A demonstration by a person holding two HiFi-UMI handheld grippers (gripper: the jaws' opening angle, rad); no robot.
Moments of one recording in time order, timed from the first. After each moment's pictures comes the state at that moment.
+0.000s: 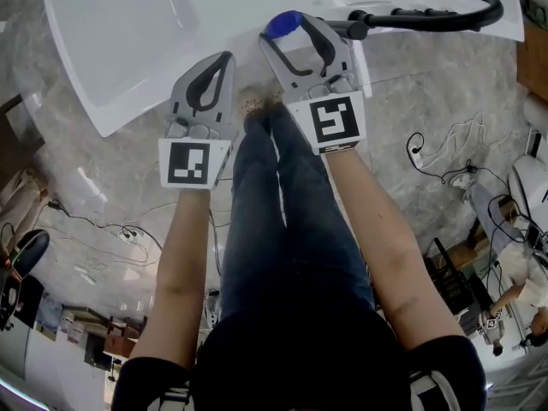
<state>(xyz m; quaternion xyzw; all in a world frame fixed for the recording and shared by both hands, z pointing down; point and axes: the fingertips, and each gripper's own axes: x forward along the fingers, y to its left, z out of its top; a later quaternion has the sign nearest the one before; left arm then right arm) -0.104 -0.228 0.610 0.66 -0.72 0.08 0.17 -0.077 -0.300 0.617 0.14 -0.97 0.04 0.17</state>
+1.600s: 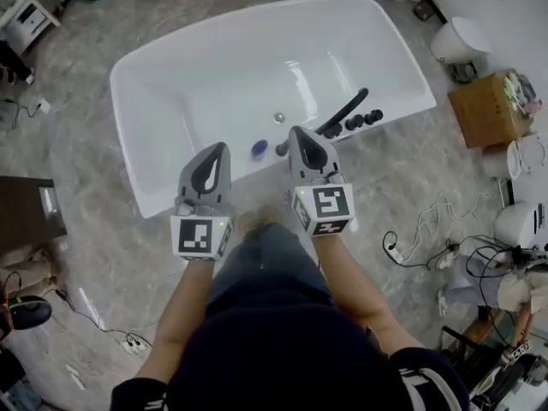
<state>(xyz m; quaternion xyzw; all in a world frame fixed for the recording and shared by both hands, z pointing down) -0.107 -0.211 0.352 0.65 -0.76 0.02 0.01 -0.017 -0.315 0.367 0.27 -0.96 0.03 0.09</state>
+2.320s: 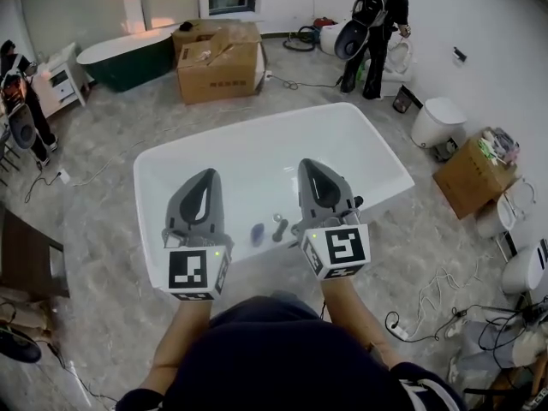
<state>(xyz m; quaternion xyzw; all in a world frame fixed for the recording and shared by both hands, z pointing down) -0.102 -0.183 0.141 0.60 -0.79 0.00 -0.11 0.013 -0.289 0.142 0.27 -0.96 -0.10 -0.06</state>
